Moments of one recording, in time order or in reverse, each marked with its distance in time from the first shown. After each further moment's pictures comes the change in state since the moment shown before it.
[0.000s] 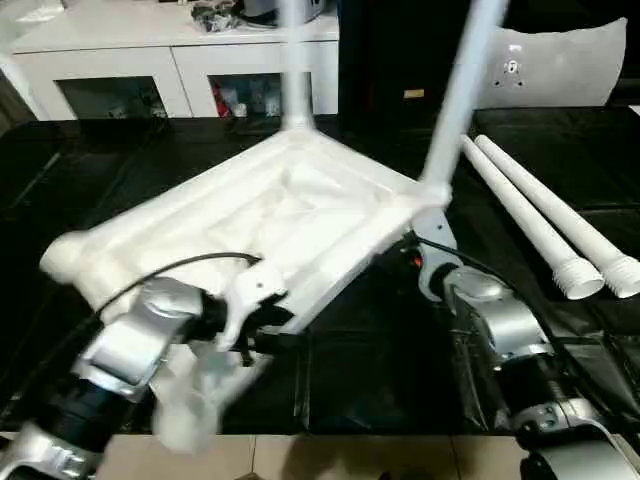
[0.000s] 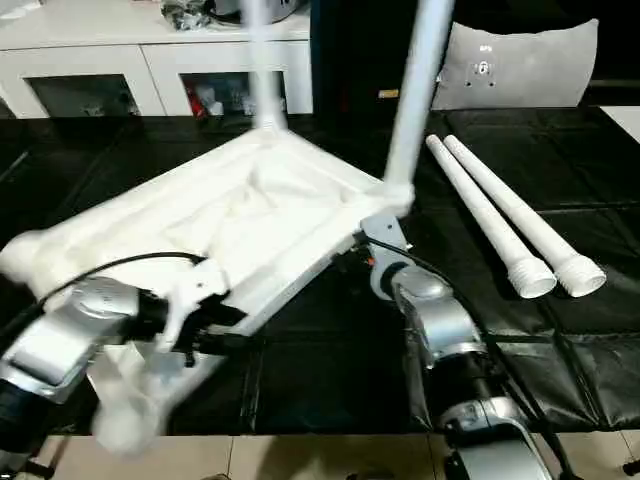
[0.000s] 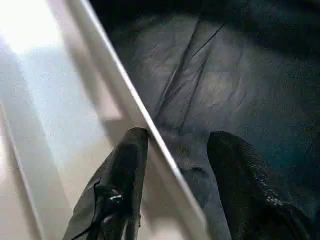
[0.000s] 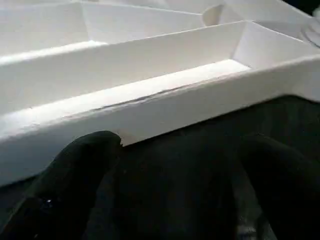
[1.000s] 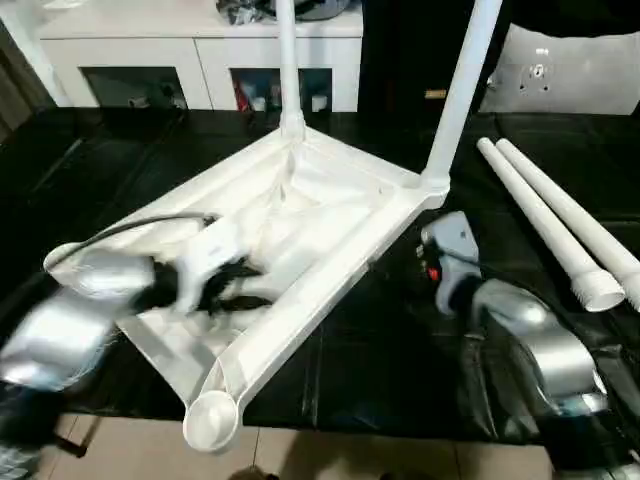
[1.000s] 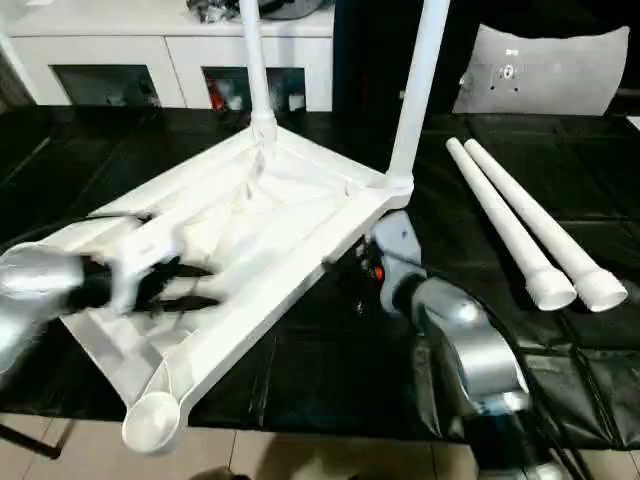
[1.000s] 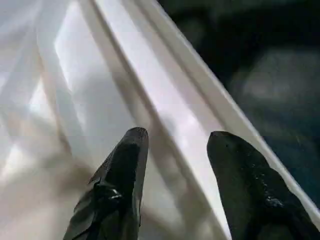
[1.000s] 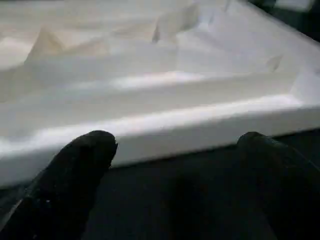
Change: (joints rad) left arm 0.108 0.299 0.183 -0.237 -0.081 0.002 -0.036; right arm 0.282 -0.138 0.014 -0.586 0.115 0.183 0.193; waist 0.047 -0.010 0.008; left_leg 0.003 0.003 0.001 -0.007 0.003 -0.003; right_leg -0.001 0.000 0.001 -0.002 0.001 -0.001
